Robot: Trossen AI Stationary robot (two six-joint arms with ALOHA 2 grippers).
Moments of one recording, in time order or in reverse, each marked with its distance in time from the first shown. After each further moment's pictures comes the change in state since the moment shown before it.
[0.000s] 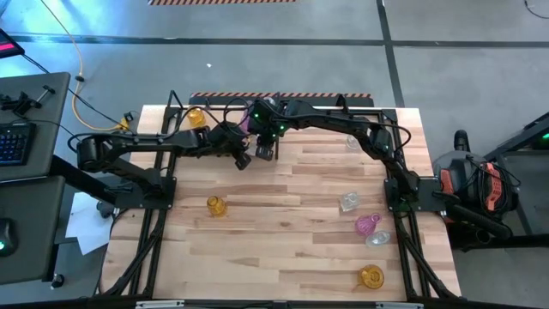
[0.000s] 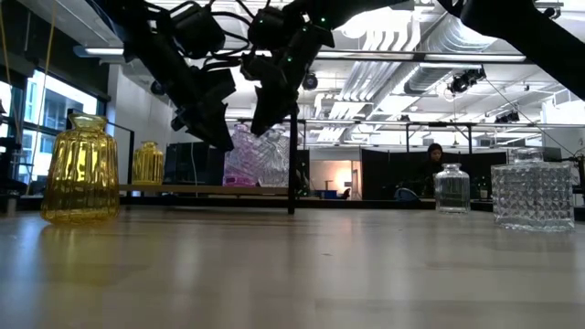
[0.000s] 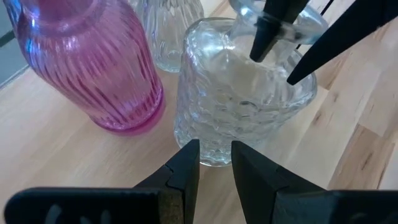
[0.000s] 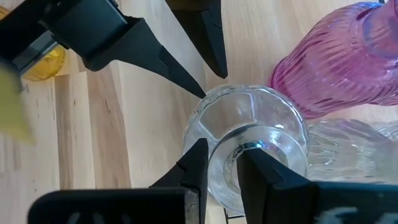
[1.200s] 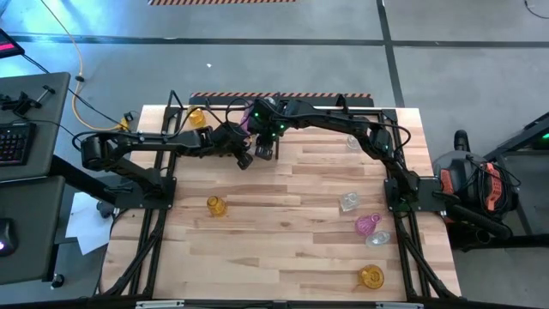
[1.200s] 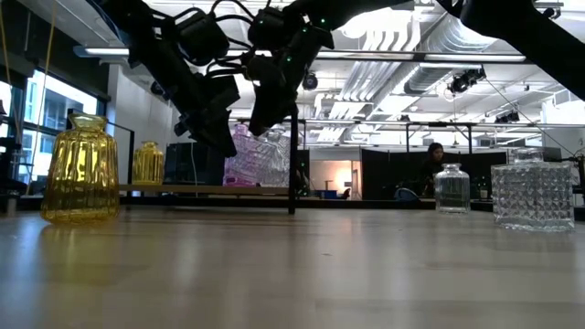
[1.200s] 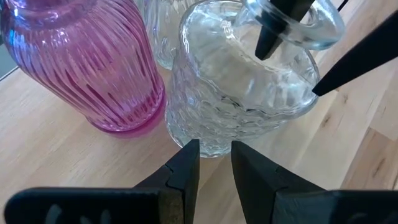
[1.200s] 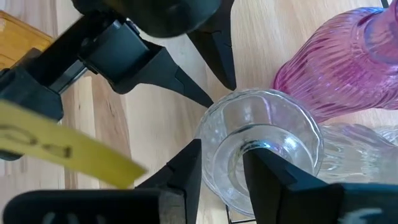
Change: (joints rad) left arm 0.007 0.044 0.000 0.034 -0.003 -0.004; right arm -0.001 0.002 0.004 0.012 -0.030 0.015
